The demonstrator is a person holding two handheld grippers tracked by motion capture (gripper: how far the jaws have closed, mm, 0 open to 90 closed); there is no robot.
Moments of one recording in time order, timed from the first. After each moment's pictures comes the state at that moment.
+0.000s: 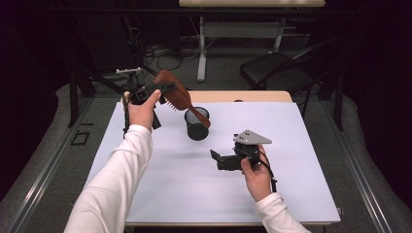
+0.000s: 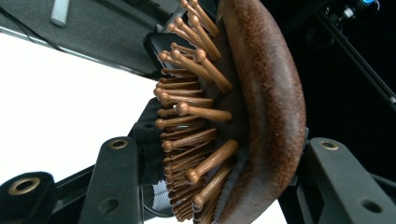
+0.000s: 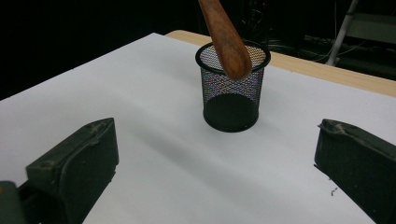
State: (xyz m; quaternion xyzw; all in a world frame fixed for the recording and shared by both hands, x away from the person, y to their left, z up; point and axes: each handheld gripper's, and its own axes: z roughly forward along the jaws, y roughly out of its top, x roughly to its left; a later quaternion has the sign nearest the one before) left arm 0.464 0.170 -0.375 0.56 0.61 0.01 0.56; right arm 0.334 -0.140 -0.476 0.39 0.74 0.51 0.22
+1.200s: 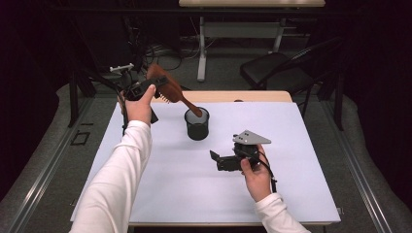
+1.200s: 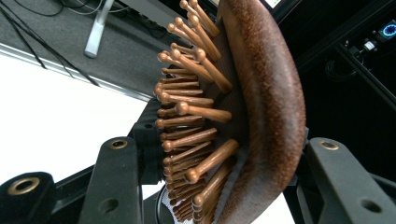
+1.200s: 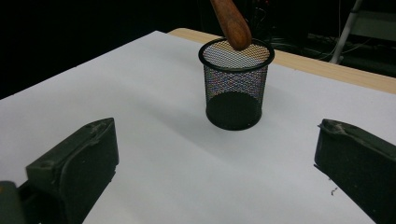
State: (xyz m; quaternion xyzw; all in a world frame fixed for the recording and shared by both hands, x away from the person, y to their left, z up) left arm 0.472 0.181 -0.372 0.53 0.63 0.07 0.57; right arm 0.334 -0.140 -0.477 0.39 0.74 0.51 0.21
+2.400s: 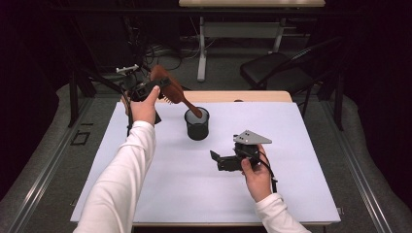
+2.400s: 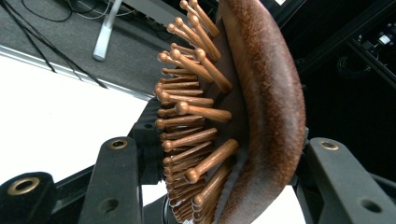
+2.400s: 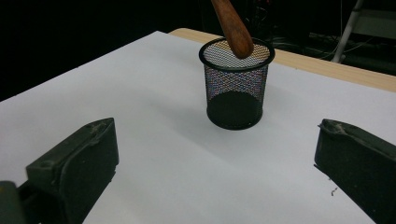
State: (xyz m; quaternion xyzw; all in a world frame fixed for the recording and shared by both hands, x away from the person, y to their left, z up) left arm 0.477 0.171 -0.379 0.53 0.63 0.09 0.56; right arm 0.334 -0.141 -0.477 0.39 0.74 0.51 0.21
